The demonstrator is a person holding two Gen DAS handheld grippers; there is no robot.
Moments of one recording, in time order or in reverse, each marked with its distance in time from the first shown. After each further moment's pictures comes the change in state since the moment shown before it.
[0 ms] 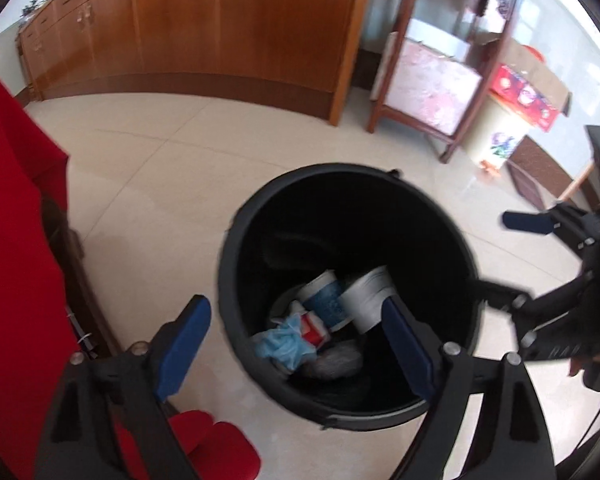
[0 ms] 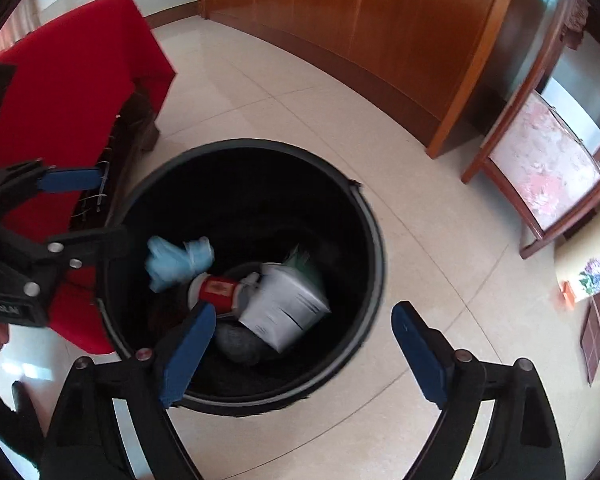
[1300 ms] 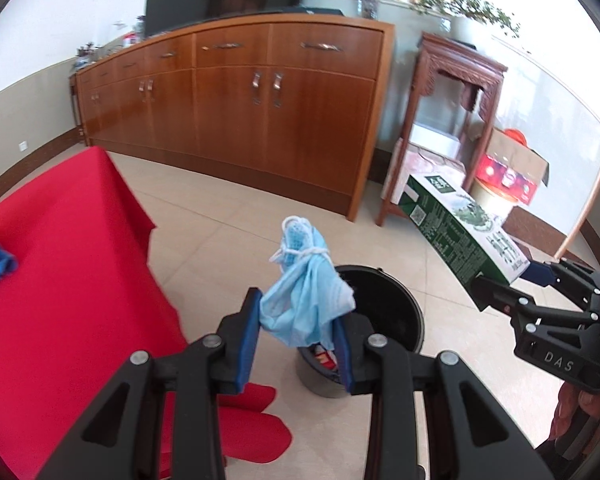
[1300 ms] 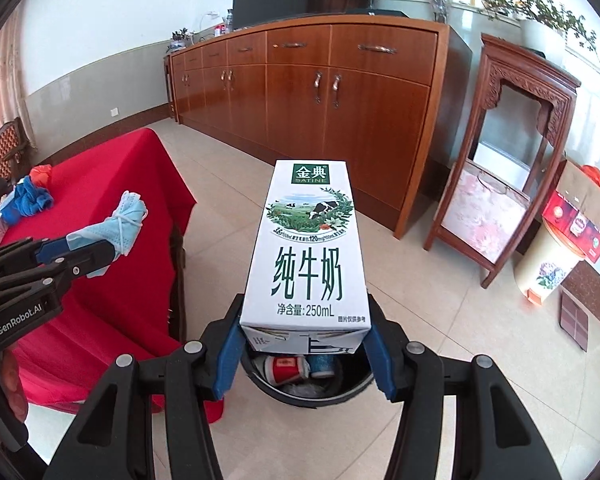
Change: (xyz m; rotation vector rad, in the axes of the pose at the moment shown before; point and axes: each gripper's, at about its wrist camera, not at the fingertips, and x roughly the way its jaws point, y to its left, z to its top) left arm -0.186 0.021 -0.006 -0.040 -0.296 0.051; right arm -0.219 0.098 0.016 0.173 -0.322 -0.084
